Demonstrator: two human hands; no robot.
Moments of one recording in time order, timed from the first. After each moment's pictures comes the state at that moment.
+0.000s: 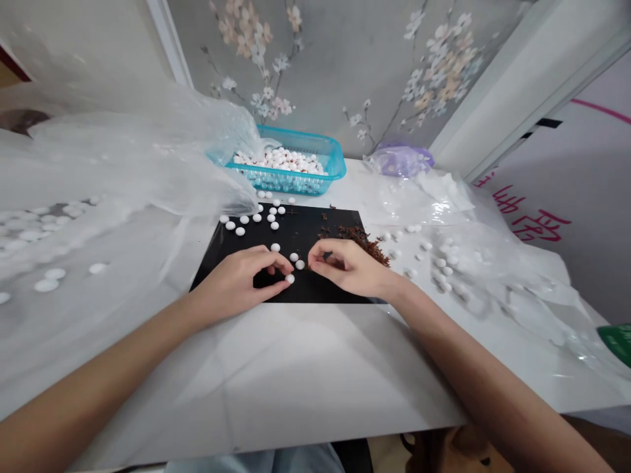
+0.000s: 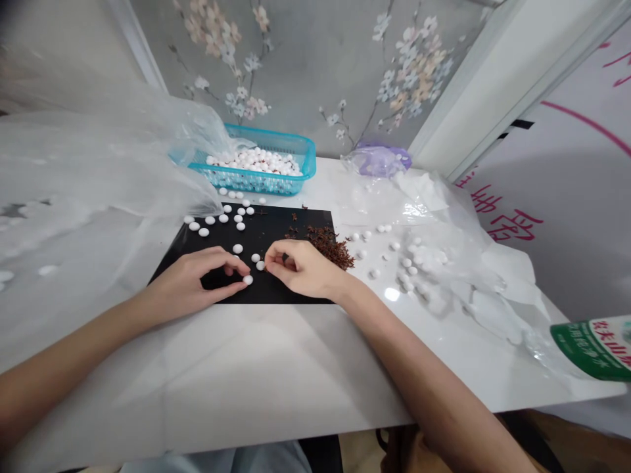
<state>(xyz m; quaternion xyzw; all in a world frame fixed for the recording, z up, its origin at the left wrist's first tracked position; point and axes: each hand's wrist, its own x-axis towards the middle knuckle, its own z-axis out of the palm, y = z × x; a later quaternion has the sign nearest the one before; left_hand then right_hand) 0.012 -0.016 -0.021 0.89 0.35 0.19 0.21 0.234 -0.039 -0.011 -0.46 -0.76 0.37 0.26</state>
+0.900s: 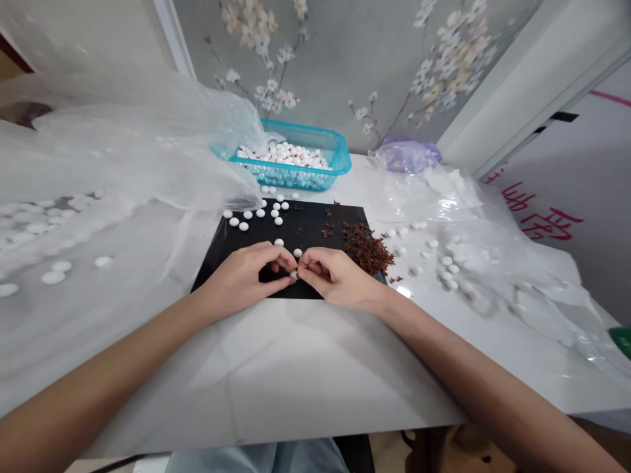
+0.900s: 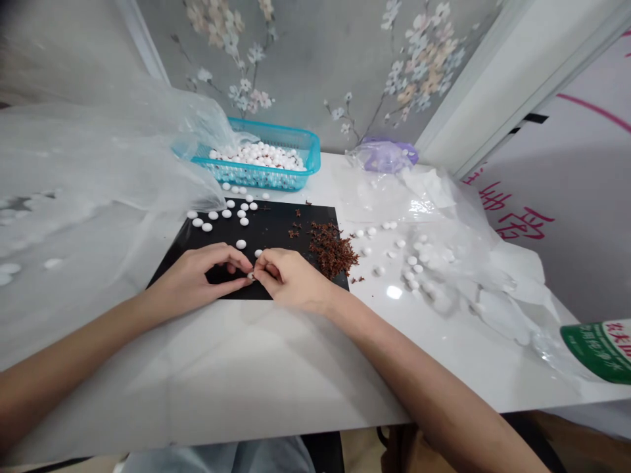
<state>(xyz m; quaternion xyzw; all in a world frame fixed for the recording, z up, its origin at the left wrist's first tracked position) 0.016 -0.020 -0.021 0.88 0.35 0.21 0.25 0.210 -0.049 -0.027 -0.46 -0.76 0.36 0.29</state>
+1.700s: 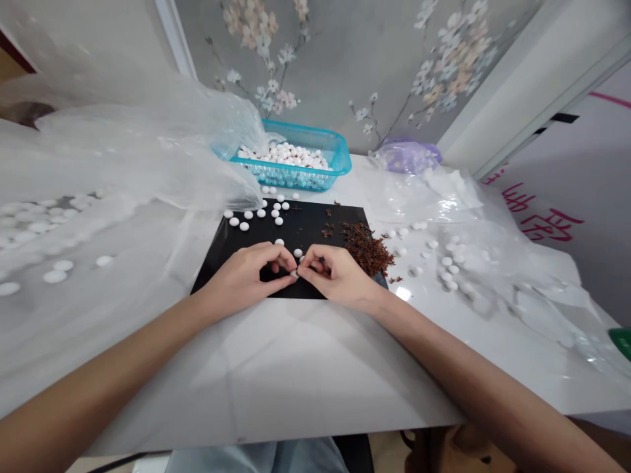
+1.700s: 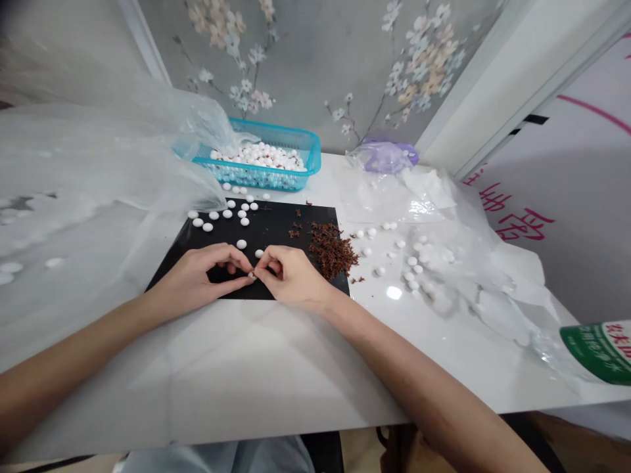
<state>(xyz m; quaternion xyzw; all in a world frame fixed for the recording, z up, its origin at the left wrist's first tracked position) 0.017 -0.021 -0.022 0.87 0.35 0.23 0.26 0.207 -0.048 -0.034 -0.49 -0.71 0.37 0.34</state>
